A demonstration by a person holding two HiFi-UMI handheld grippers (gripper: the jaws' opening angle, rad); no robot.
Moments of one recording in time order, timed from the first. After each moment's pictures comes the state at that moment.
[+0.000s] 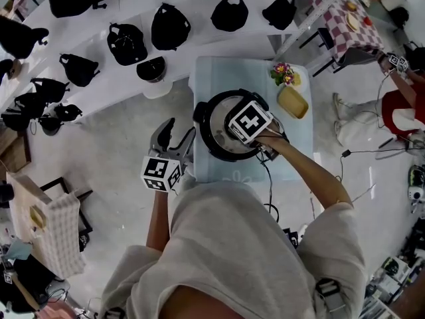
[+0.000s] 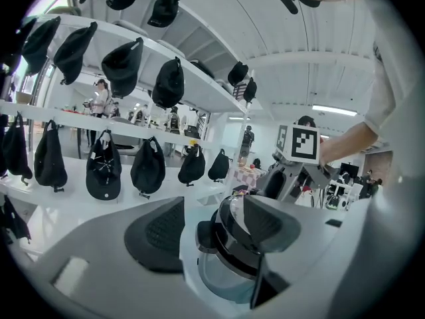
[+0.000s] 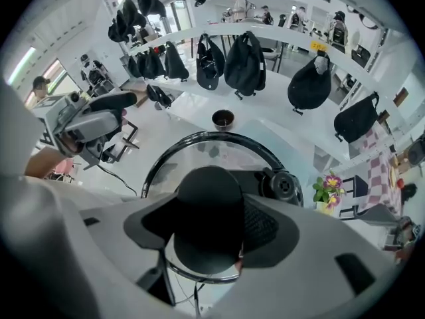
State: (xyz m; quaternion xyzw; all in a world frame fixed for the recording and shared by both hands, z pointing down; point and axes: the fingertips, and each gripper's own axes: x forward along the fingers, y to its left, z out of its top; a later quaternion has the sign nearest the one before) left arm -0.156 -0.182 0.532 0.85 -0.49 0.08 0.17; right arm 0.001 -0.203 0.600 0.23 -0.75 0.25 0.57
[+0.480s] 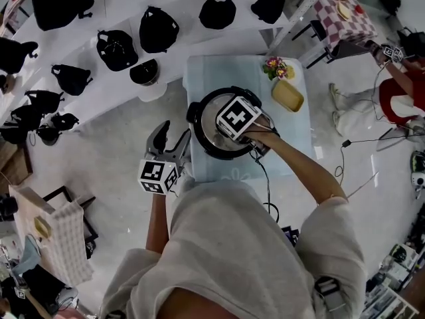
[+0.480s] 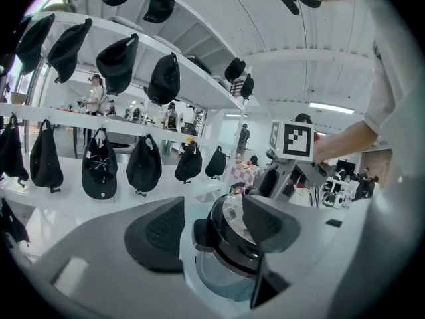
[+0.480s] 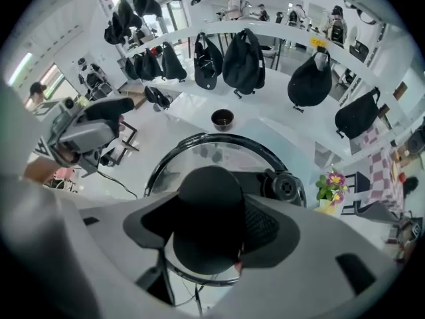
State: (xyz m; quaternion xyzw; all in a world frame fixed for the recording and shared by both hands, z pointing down) left arm -0.150 -0.183 0.535 0.86 -0.48 0.09 0.18; right arm -0.008 -0.208 0.606 0.23 -0.74 0.26 0.57
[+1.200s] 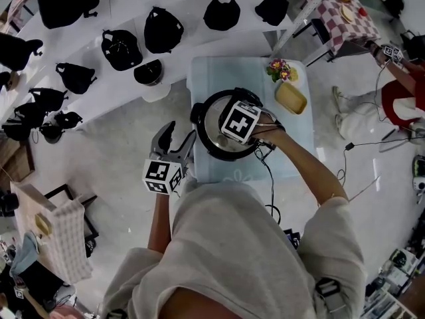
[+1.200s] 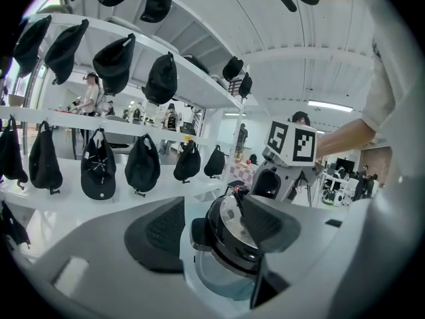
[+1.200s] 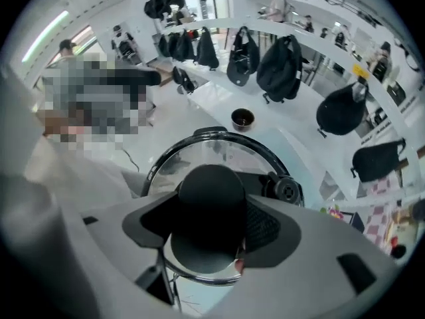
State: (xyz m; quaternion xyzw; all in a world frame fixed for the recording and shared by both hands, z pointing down) left arm -0.143 -0.179 0.537 0.86 -0.48 0.09 0.17; right arm -0.017 -0.199 0.612 0.12 -0.77 0.16 0.60
